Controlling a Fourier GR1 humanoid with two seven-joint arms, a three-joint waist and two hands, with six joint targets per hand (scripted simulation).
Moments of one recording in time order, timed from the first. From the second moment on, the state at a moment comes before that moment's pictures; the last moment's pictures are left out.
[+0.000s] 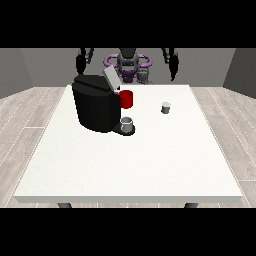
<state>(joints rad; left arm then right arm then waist) -0.02 0.07 0.02 -1.55 0.02 -0.03 0.04 -0.01 -0.09 -0.02 -1.59 -0.03 0.01 0.00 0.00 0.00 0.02</state>
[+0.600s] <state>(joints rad) -0.06 0.20 0.07 -1.50 -0.04 -0.11 -0.13 0.01 -0.04 -0.06 -1.57 -0.02 -0.05 -0.08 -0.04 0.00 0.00</state>
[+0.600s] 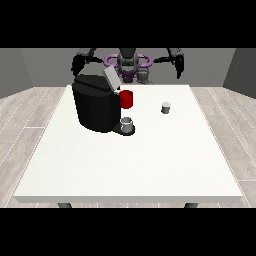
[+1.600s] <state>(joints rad) -0.38 0.36 0.17 -1.02 -0.14 -0.15 -0.11 -0.10 -0.03 -0.03 -1.57 -0.02 -0.08 -0.09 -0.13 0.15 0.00</state>
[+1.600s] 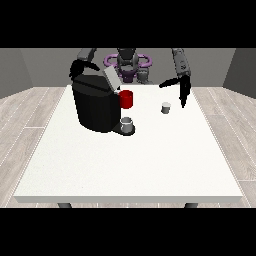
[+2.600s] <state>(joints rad) -0.51 0.38 0.07 -0.74 -0.39 -0.06 -0.15 -0.20 -0.03 -0.02 -1.44 0.03 -0.16 -0.03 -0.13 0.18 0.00</state>
